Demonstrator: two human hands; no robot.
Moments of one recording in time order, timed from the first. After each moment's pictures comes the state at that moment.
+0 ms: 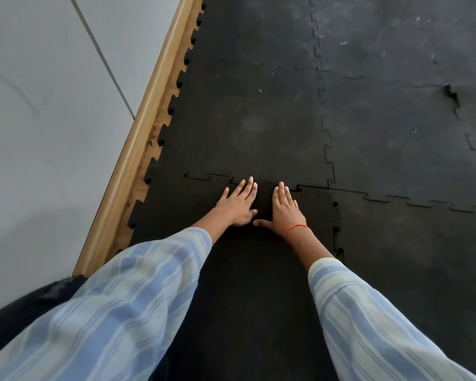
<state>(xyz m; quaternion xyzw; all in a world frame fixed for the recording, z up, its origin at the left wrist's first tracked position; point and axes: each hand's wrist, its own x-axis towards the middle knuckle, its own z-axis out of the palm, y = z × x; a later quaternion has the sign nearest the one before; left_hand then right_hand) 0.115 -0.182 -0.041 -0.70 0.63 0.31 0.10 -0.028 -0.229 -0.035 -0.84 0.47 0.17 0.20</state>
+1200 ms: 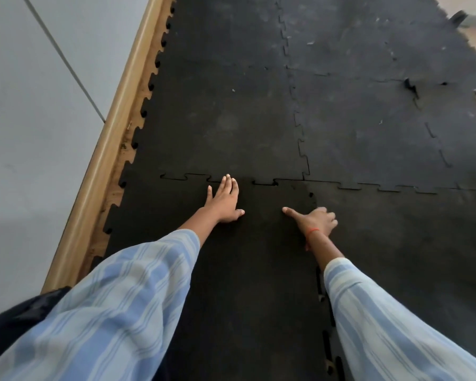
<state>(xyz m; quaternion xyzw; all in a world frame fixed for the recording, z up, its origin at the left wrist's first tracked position) 0.095 -0.190 -0.042 -0.73 0.59 0.34 0.05 -0.116 -0.242 -0.031 -0.52 0.80 -0.05 0.31</state>
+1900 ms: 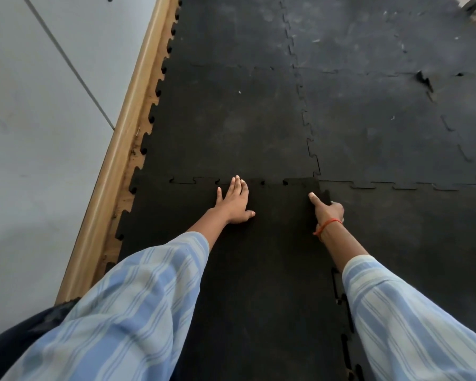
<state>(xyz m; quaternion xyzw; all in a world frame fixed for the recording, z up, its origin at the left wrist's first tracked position) 0.098 -0.196 -0.039 -0.72 0.59 0.36 0.06 -0.116 -0.269 -0.047 -0.35 0.78 -0.25 0.45</state>
